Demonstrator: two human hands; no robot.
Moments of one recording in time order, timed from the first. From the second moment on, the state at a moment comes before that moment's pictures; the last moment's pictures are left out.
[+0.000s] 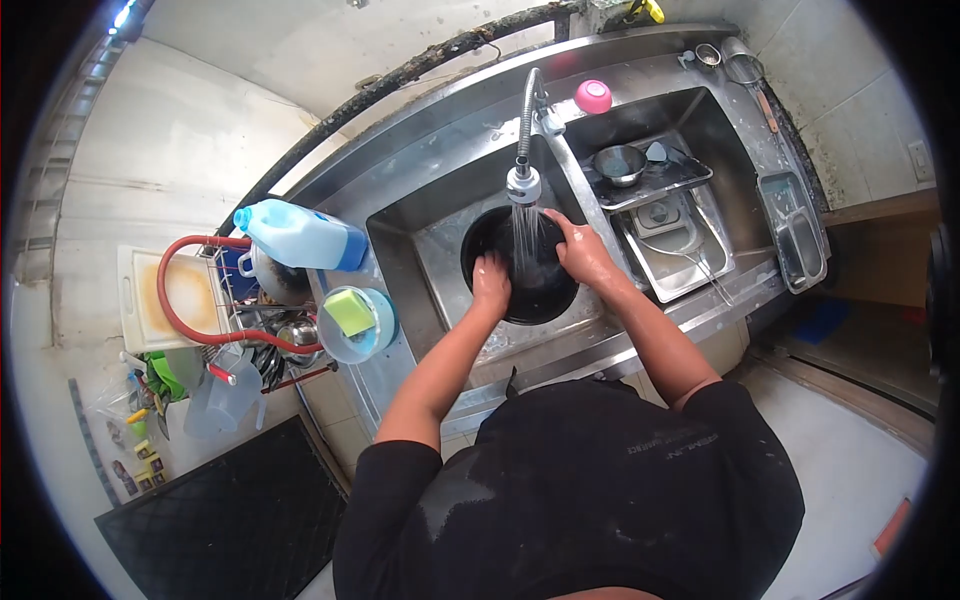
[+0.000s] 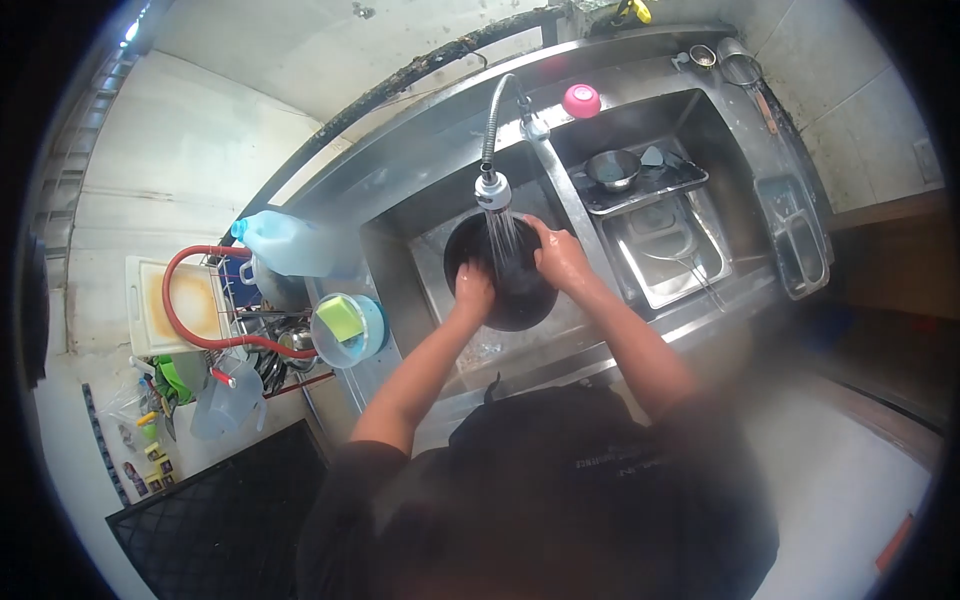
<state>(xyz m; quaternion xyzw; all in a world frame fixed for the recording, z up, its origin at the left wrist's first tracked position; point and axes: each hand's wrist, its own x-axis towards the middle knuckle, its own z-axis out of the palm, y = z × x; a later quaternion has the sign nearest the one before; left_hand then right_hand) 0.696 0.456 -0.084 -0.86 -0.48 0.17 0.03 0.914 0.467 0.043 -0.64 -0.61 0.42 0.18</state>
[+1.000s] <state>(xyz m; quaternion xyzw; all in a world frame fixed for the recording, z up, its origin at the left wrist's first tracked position) 0.730 0.445 -0.040 -0.79 -0.48 0.29 -0.26 0.915 0.474 0.064 -0.61 -0.59 0.46 0.27</state>
